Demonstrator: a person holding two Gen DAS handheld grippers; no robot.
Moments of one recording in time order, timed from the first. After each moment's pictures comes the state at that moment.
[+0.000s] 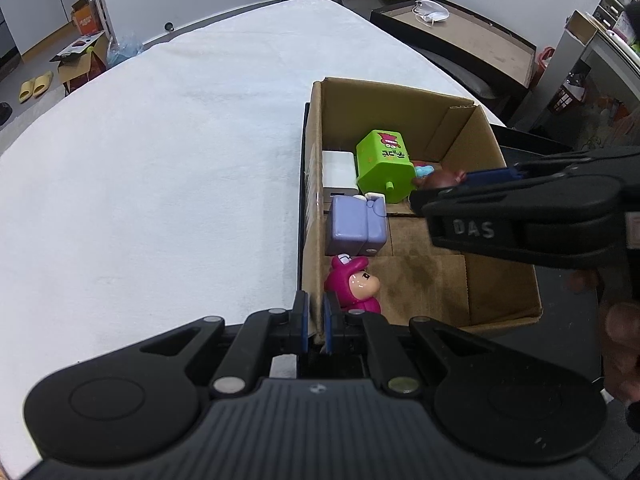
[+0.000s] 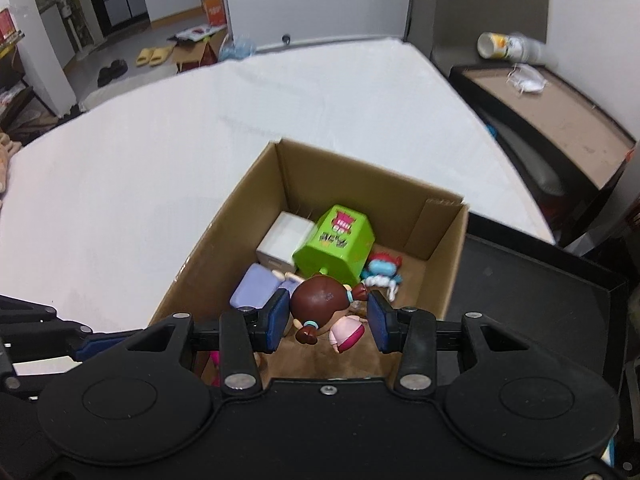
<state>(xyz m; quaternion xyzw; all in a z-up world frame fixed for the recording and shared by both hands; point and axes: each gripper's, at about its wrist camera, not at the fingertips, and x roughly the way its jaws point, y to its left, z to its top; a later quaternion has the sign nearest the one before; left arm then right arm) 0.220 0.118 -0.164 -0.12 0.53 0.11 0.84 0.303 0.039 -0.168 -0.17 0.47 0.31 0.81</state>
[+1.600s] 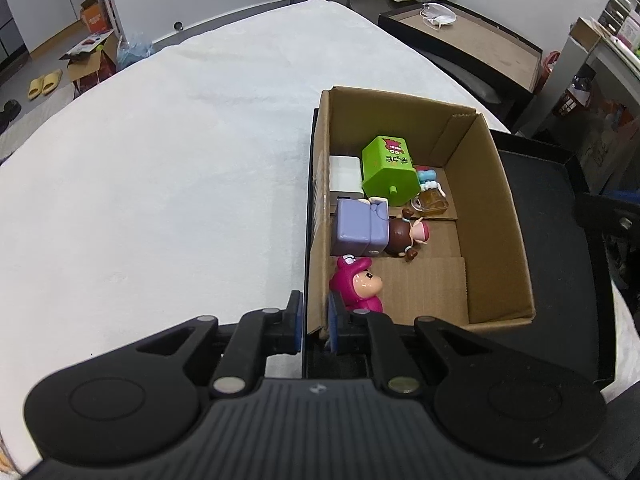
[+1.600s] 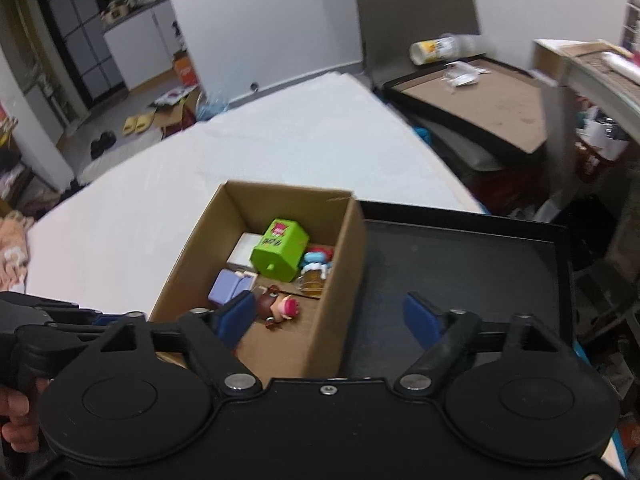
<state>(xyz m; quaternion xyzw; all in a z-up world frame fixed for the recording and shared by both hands) 0.218 0.116 -0.151 -0.12 0.53 0.13 0.83 0.291 -0.075 -0.111 -0.06 0.43 0.29 0.85</state>
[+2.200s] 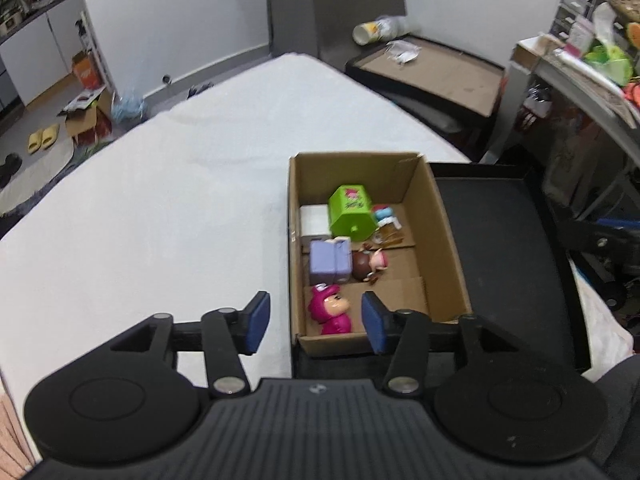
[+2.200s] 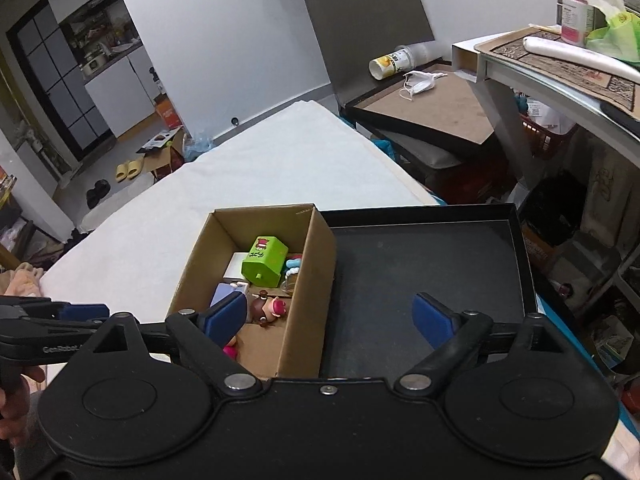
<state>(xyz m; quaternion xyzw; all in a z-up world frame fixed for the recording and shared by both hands) 0.199 0.082 -0.084 -0.07 0.48 0.10 0.87 0.271 -0.128 -0.088 0.01 0.43 0.26 0.87</state>
